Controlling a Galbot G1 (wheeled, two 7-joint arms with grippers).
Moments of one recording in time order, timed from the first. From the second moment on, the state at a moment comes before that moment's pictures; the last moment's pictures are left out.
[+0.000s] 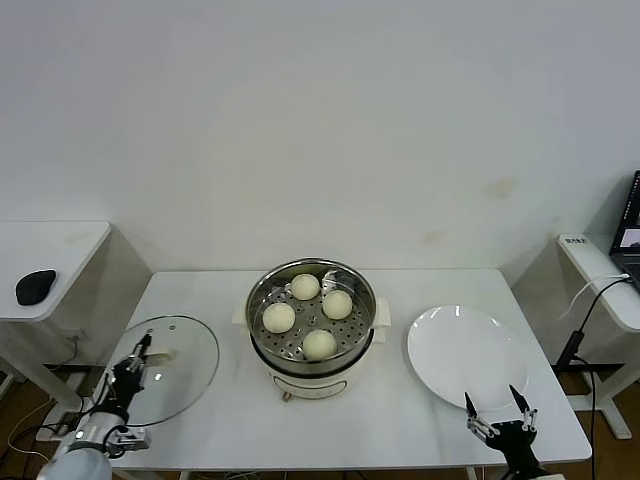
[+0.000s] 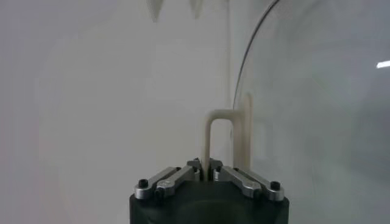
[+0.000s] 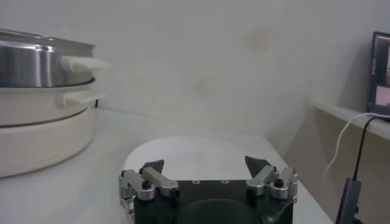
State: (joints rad) left arm 1.40 -1.05 -0.67 -1.60 1.09 -0.09 -0.20; right arm -1.69 1.48 0.87 1.90 0.05 0.14 -0.29
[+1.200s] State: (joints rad) left arm 1.13 -0.89 -0.27 -2.05 0.99 0.45 0.14; right arm -1.69 1.54 0.79 1.88 -0.09 0.18 -0.26
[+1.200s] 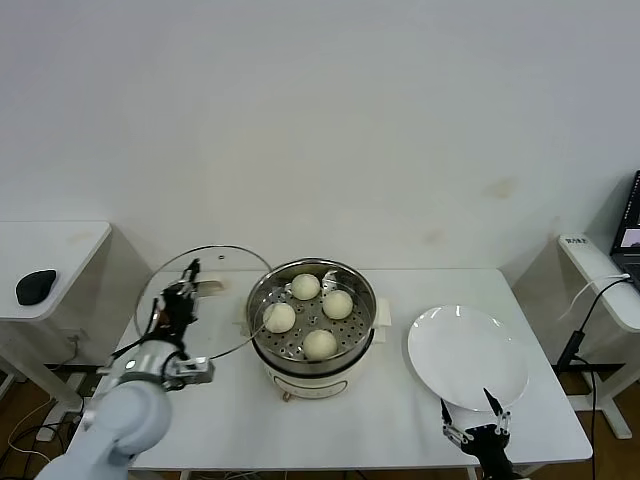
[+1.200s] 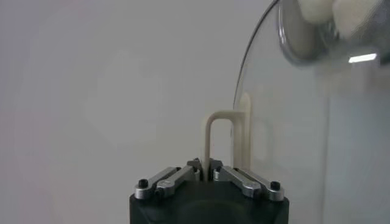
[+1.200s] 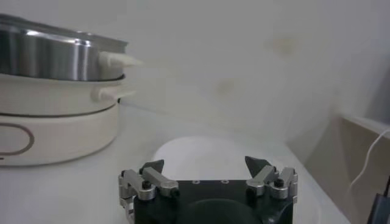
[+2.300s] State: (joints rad) left arm 0.82 -1.20 0.14 -1.85 1.23 0.57 0.31; right arm -1.70 1.56 0.77 1.87 -0.16 0.21 -0.25
